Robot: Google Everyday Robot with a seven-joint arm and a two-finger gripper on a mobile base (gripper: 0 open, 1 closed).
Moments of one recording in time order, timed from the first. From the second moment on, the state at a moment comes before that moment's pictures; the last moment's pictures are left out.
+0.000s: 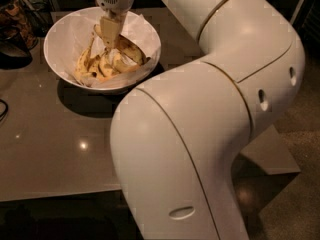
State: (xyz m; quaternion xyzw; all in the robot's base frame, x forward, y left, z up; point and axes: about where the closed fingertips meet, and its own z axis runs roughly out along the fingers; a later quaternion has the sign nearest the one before) arm 0.686 0.106 0.949 -0.61 0.77 0.03 0.15
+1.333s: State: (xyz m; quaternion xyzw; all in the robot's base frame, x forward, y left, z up) arm 0.651 0.115 1.015 -0.63 0.76 -0.01 0.18
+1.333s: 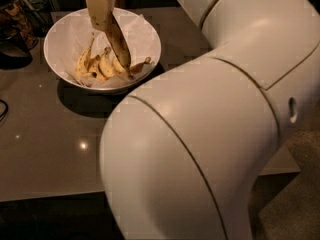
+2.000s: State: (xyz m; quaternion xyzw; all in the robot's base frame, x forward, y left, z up) arm 0.631 0.119 1.038 -0.64 0.74 0.00 0.19
